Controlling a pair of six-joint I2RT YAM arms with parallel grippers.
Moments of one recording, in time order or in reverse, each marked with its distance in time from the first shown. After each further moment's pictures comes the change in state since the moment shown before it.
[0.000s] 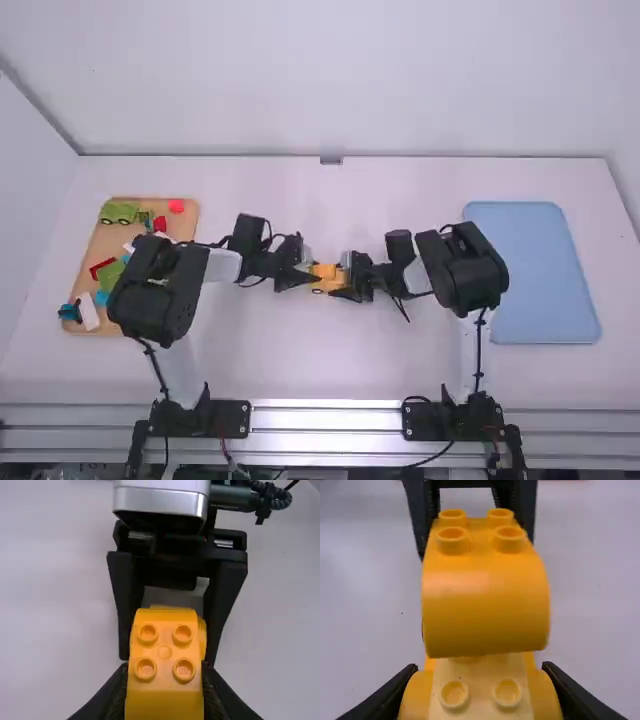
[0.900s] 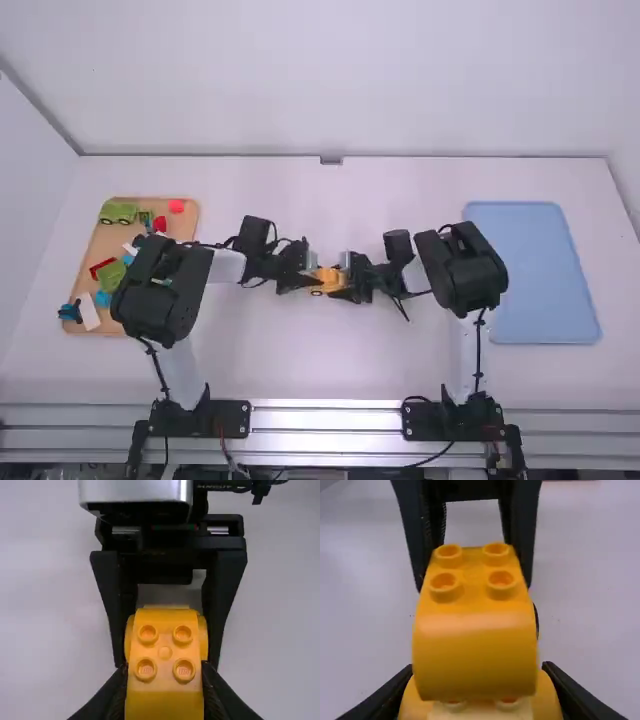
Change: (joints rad) left arm -0.028 0.002 0.001 -0.026 -0.045 0.080; right arm 0.005 0.000 0.011 -0.045 -0.015 -0.025
